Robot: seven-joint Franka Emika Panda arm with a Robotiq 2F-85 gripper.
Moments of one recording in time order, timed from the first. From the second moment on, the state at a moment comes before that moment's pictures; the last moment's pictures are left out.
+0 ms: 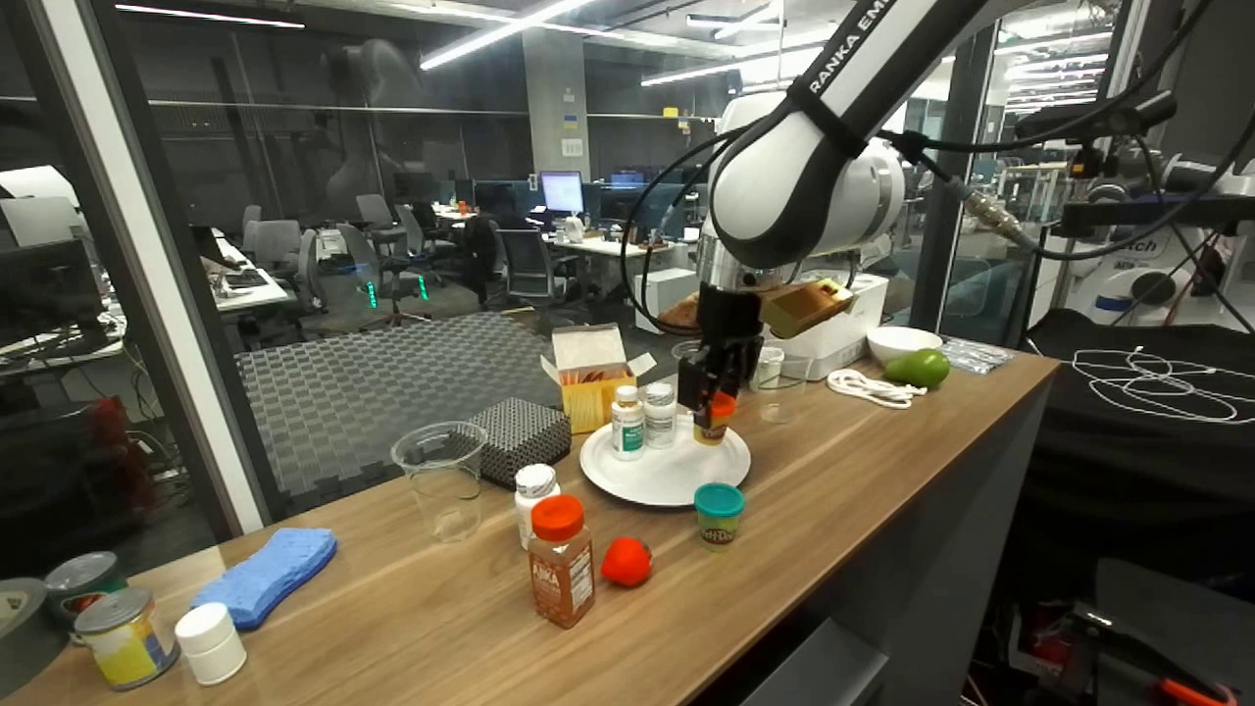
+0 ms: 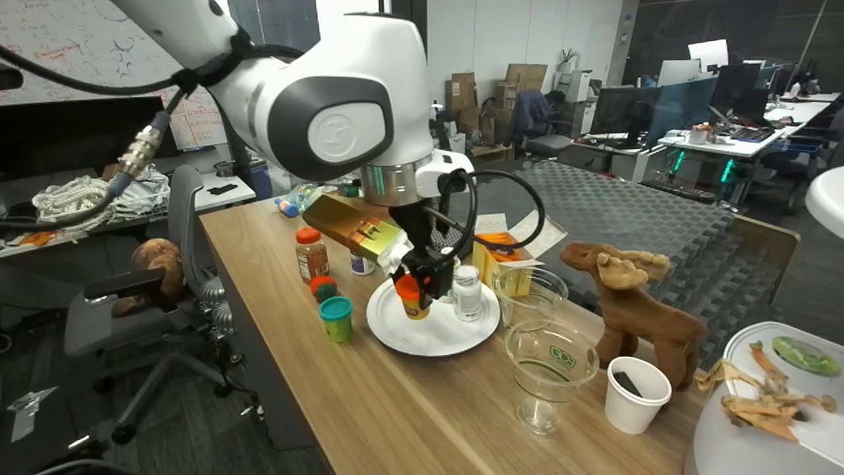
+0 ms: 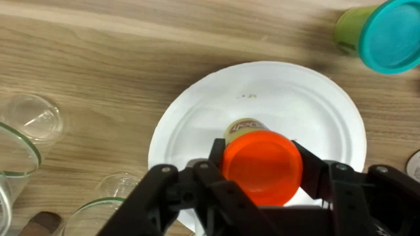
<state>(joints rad) -0.06 0.30 -0.03 -2.17 0.04 2.61 -0.14</state>
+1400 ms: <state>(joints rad) -0.08 0.37 -0.02 -2.07 0.04 2.60 -0.13</state>
